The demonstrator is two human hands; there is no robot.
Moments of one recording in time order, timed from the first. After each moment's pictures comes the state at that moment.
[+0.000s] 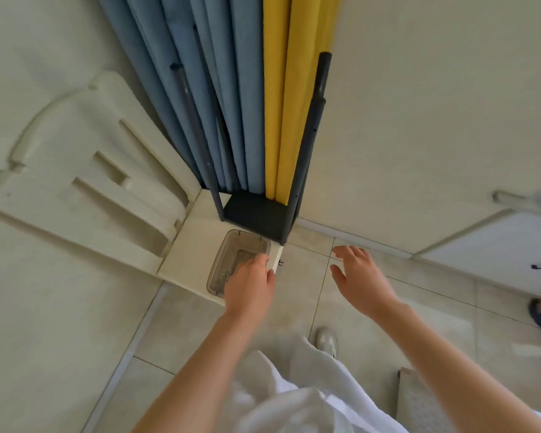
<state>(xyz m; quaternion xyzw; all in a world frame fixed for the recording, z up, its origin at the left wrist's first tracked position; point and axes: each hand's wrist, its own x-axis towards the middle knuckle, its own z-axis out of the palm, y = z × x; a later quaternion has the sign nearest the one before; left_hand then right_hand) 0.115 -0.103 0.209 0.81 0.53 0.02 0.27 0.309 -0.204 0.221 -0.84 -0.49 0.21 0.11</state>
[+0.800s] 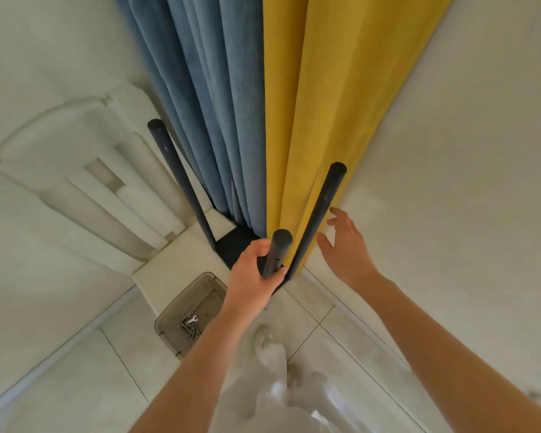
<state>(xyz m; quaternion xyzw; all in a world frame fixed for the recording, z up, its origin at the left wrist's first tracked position) 0.317 0.043 0.217 0.61 0.61 0.29 0.42 0.511 0.073 0.253 -0.73 -0.58 0.30 0.20</state>
